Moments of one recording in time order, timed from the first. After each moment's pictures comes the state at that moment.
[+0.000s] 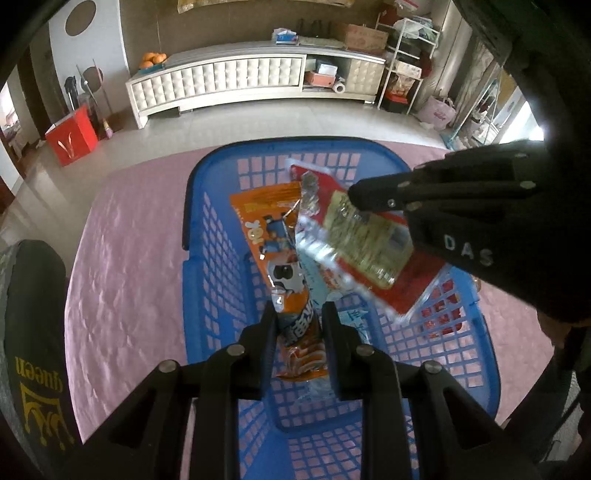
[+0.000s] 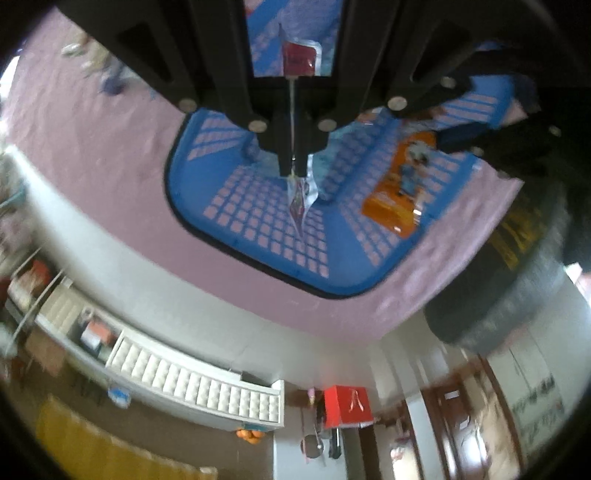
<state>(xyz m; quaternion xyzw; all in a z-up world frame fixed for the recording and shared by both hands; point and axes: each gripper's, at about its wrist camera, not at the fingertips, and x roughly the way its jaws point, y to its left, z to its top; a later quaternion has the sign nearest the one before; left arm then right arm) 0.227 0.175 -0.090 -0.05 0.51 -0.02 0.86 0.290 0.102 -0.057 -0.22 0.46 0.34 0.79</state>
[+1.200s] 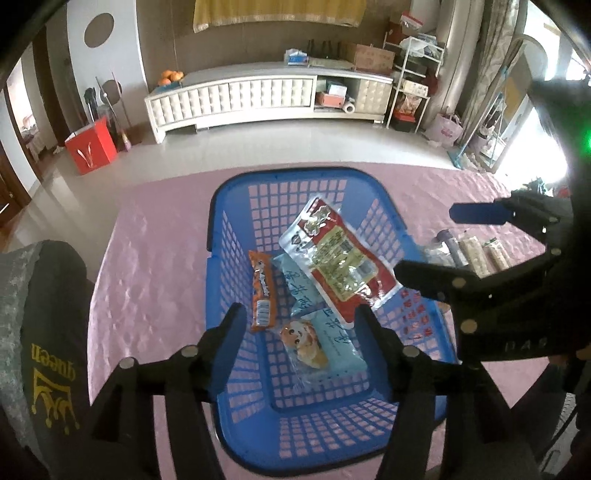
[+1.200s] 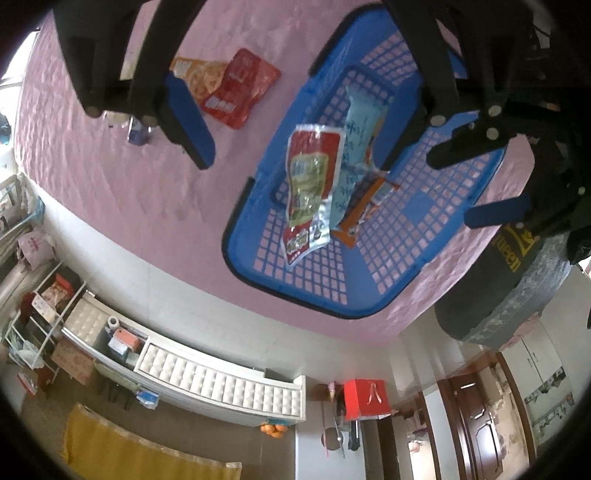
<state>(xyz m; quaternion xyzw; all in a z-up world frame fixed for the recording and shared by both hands) 0.194 0.162 -0.043 -0.04 0.48 0.01 0.88 0.257 0.037 -0.024 -0.18 0.47 0.32 0.81</state>
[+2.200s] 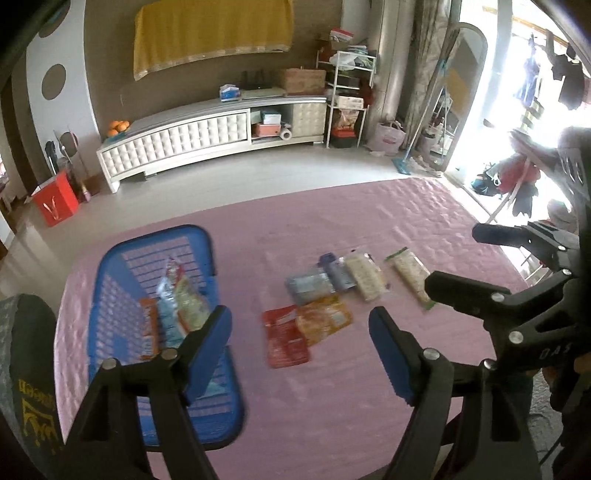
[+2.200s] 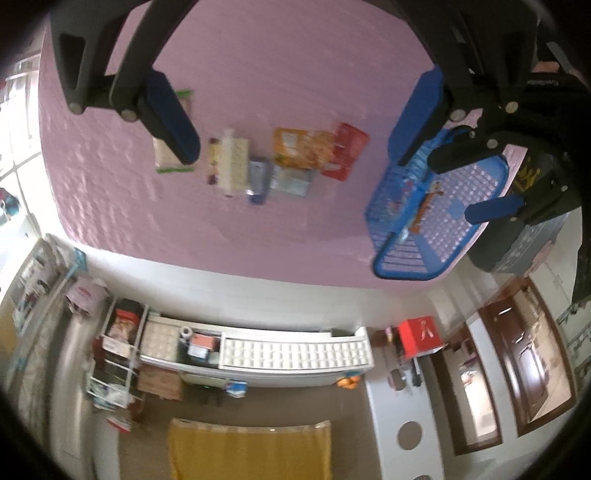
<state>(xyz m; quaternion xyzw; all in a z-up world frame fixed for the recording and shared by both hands) 0.197 -0.017 0.000 -0.01 0.43 -0.07 0.90 0.232 -0.171 0.021 -0.07 0.42 0.23 0.87</state>
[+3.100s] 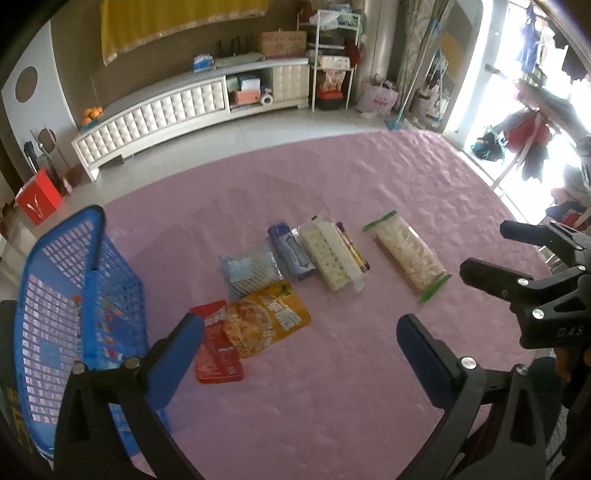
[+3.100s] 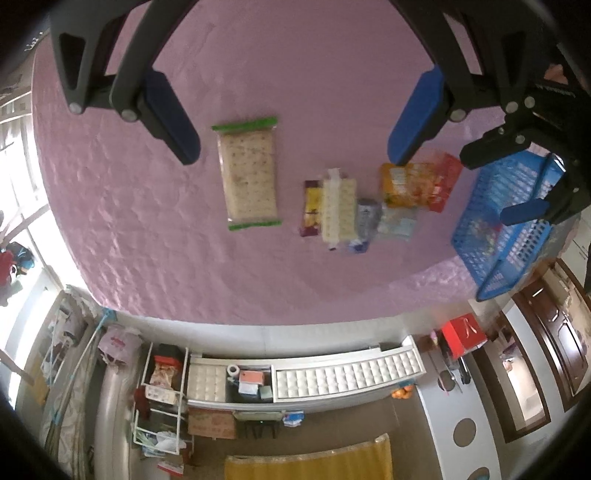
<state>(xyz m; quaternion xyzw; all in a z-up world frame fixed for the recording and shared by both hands) 0.258 -0.104 -0.086 0.02 0.49 -0.07 0.87 0.281 -0.278 -0.063 -0.04 0.47 0.17 0.87</state>
